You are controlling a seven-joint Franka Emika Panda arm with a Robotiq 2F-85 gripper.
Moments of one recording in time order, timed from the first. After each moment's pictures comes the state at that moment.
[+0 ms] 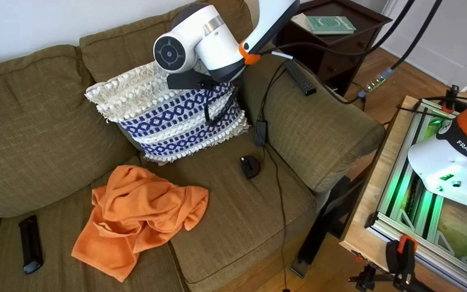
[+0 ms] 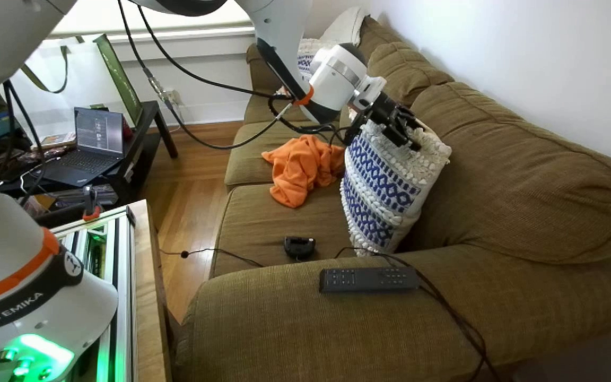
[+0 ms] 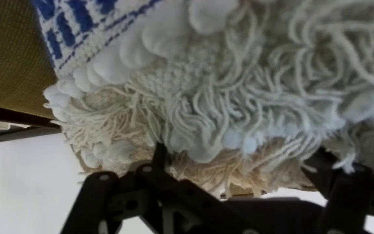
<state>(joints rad) 0.28 0.98 0.01 -1.34 -1.41 2.25 2.18</state>
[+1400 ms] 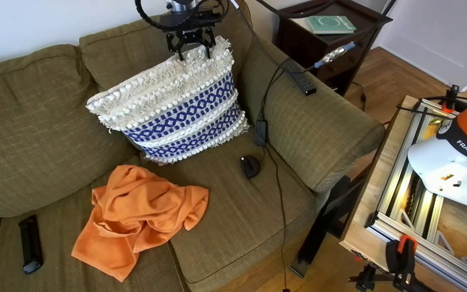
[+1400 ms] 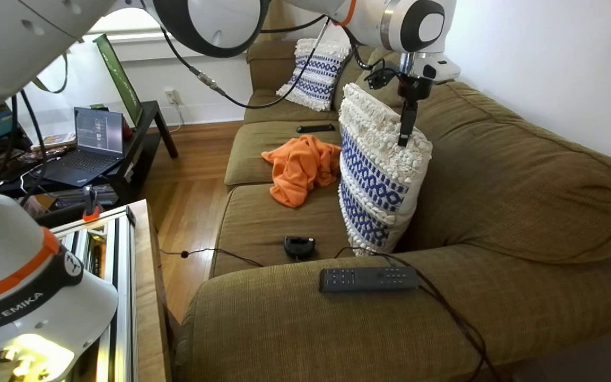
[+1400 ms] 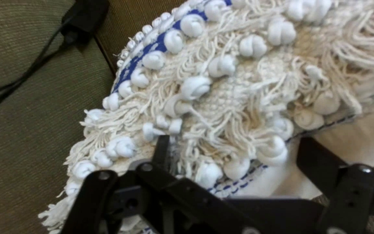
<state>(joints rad) 0.06 1.06 0.14 -0.94 -0.17 1.93 0.96</state>
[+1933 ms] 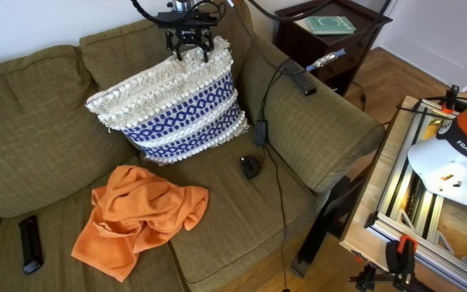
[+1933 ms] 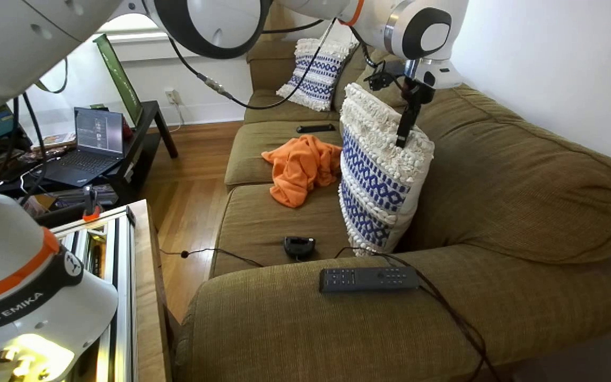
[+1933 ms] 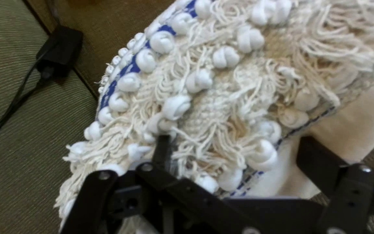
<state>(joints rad) 0.10 1.08 0.04 -0.91 0.02 1.97 1.04</state>
